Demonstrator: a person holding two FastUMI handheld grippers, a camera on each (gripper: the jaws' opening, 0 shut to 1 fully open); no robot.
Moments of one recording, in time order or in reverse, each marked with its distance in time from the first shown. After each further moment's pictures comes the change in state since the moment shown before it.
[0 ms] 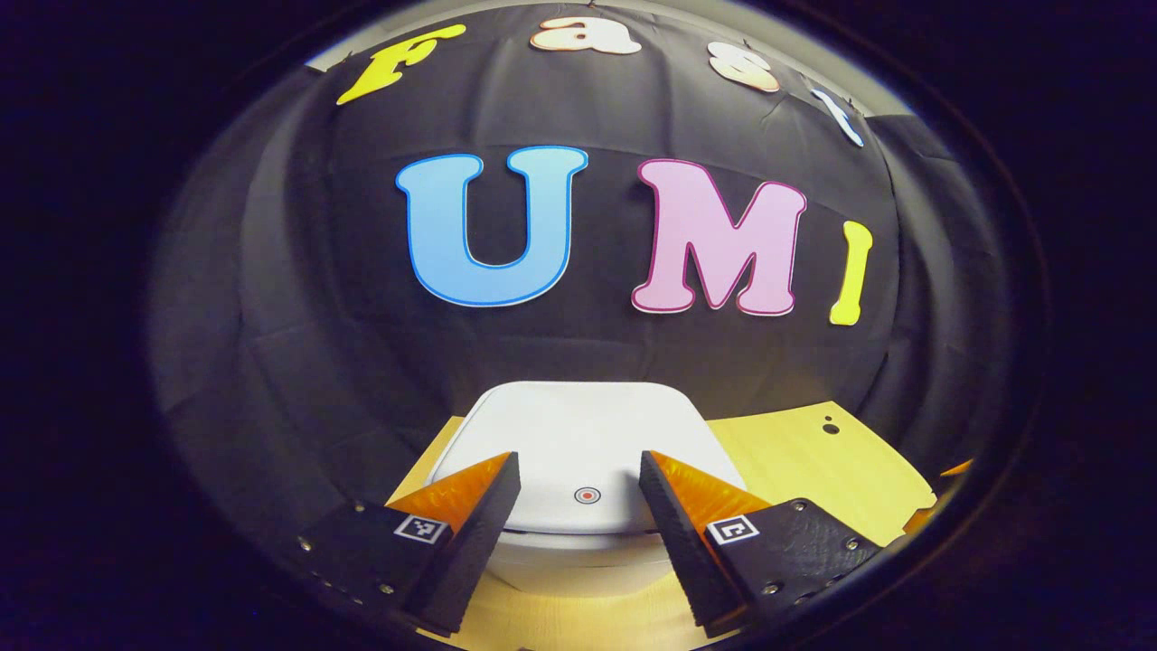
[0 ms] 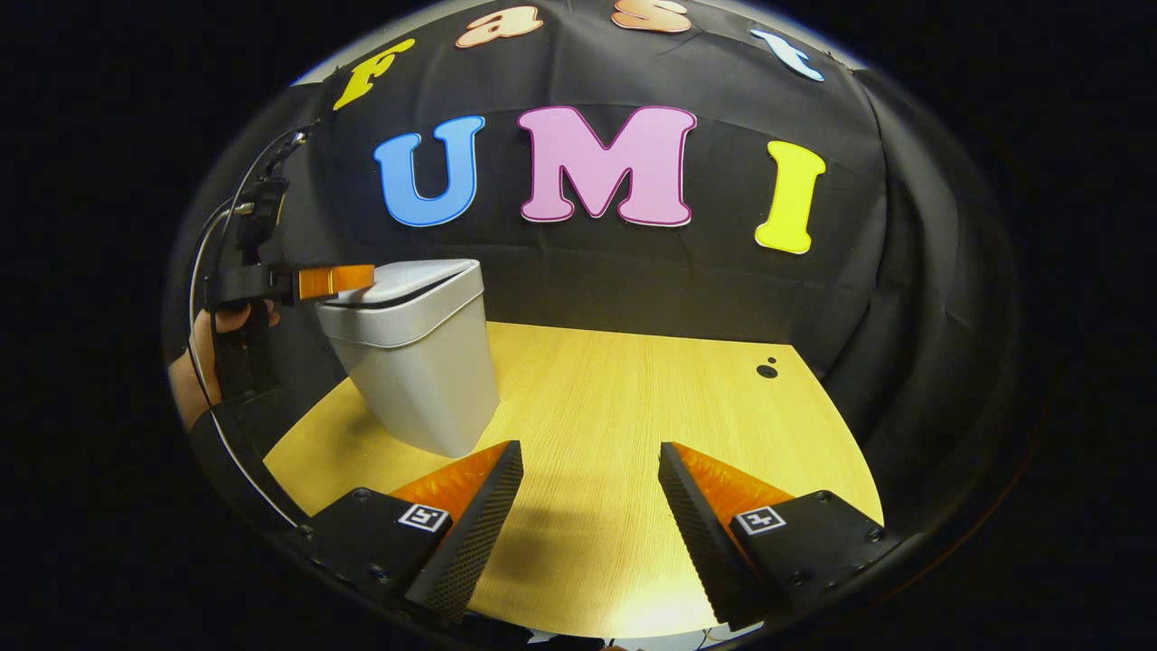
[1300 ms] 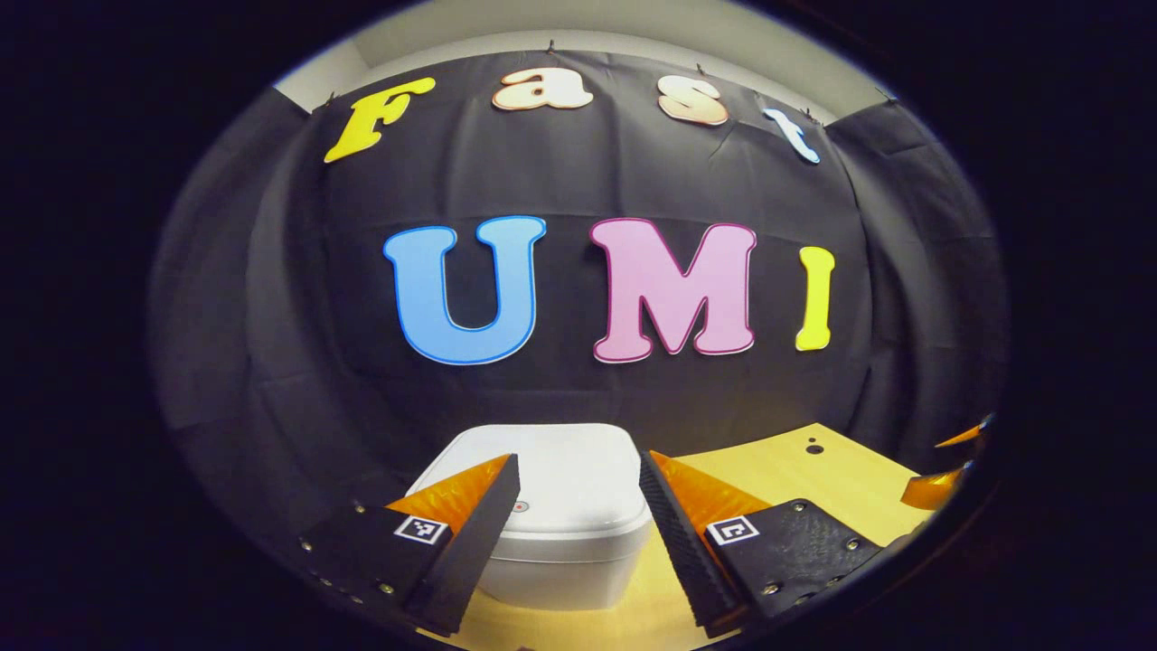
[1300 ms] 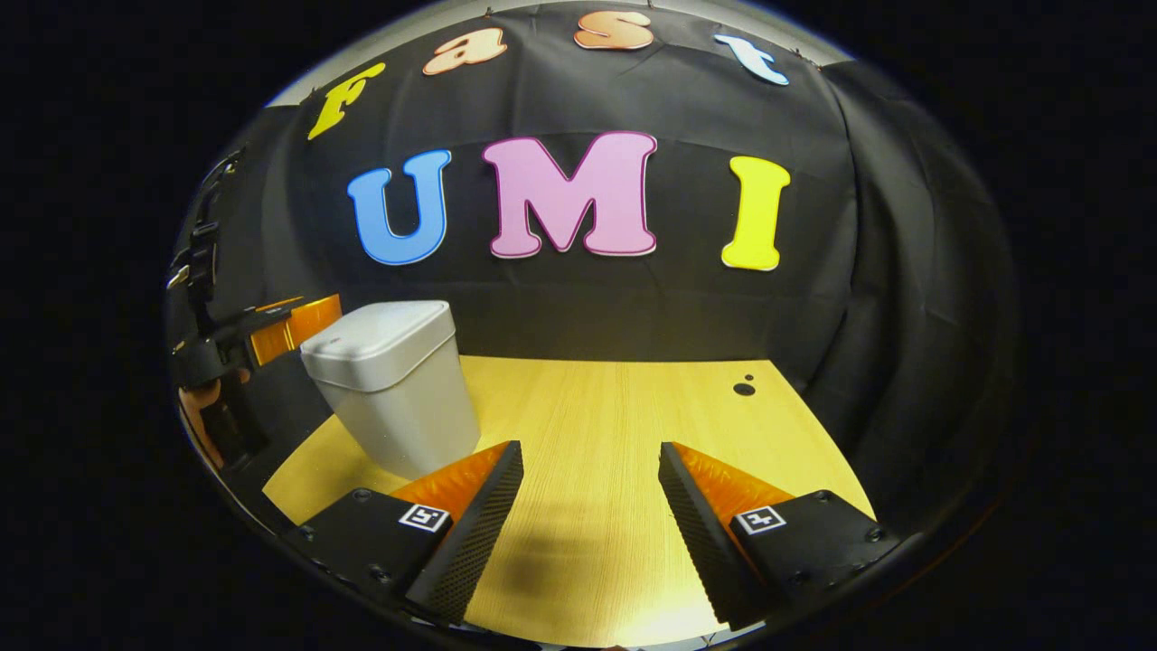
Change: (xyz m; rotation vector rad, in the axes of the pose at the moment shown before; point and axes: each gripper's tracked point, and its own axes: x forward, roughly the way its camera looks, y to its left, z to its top) left arm -0.062 -0.075 0.041 0.051 -0.189 -0.043; right arm -0.013 -0.031 0.048 0.057 -0.120 -0.043
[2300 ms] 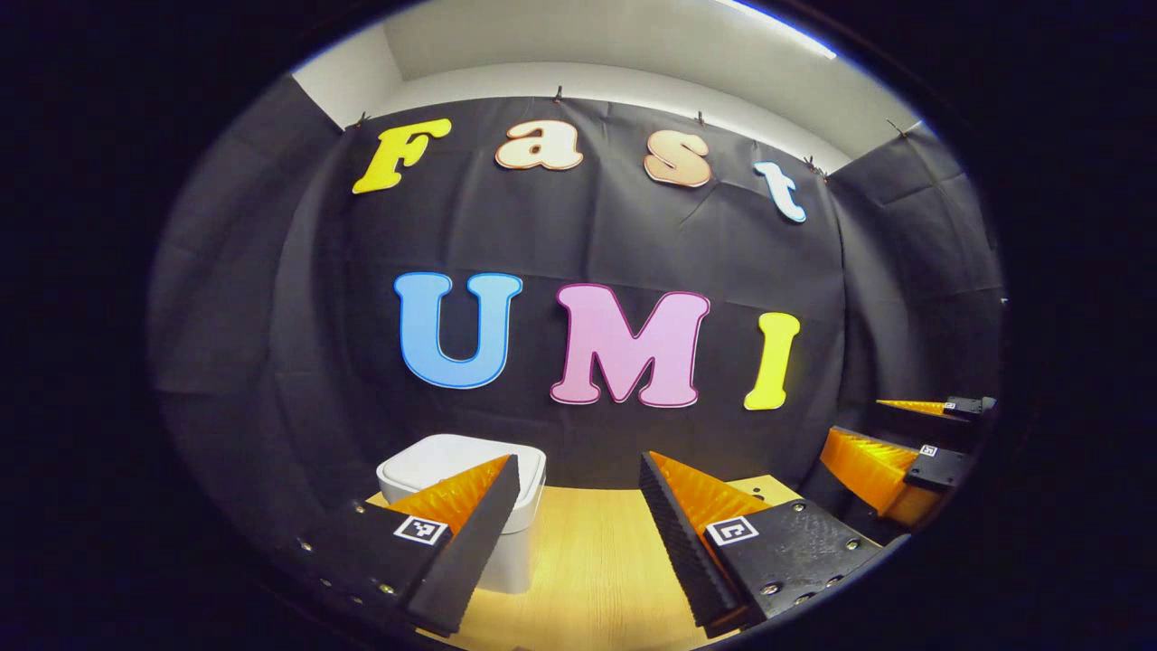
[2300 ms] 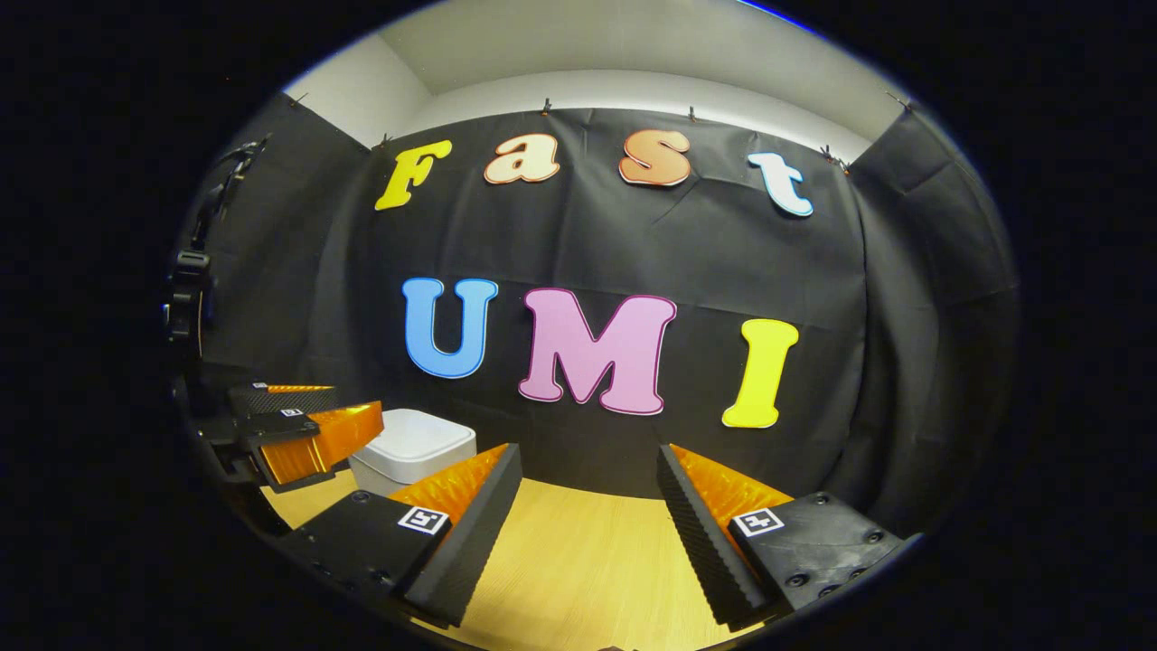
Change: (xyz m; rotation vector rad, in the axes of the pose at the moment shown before) left arm -0.096 -0.095 0.056 -0.094 -0.130 0.046; right arm -0.074 -0.005 0.113 -0.130 -0.441 0.095
